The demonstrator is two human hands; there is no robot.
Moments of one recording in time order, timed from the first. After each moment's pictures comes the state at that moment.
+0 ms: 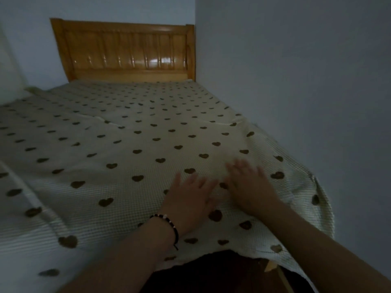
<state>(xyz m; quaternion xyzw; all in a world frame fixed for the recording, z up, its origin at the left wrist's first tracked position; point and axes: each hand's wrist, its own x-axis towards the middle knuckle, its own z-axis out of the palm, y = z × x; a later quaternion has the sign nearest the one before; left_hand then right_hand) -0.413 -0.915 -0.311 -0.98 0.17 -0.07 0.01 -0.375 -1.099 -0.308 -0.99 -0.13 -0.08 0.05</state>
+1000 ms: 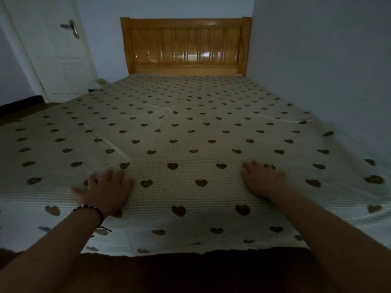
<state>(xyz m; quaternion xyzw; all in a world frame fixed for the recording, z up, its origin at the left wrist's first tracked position) -0.505 -0.530 -0.343 -0.96 -0.29 -0.03 -0.05 -0.360 -0.918 -0.314 -0.99 -0.11 0.08 0.03</state>
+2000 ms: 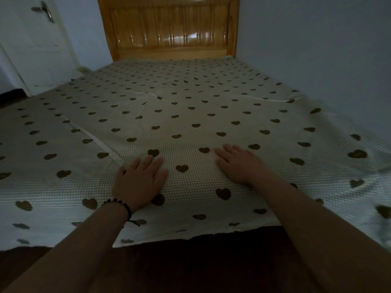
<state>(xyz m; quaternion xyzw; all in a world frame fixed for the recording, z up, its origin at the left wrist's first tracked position) -0.474 -0.648 -0.350 -0.99 -0.10 -0.04 -0.05 -0.357 -0.921 -0.336 -0.97 -0.24 0.07 0.07</state>
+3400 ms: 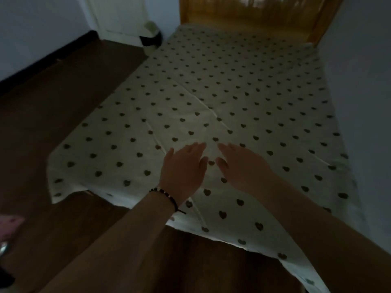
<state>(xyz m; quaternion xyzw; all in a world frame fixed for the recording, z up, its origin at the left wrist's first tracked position) -0.473 -0.616 0.069 -0.97 -0.18 -0.07 -0.15 -0.386 -0.752 0.101 -0.93 -0.35 0.13 0.02</state>
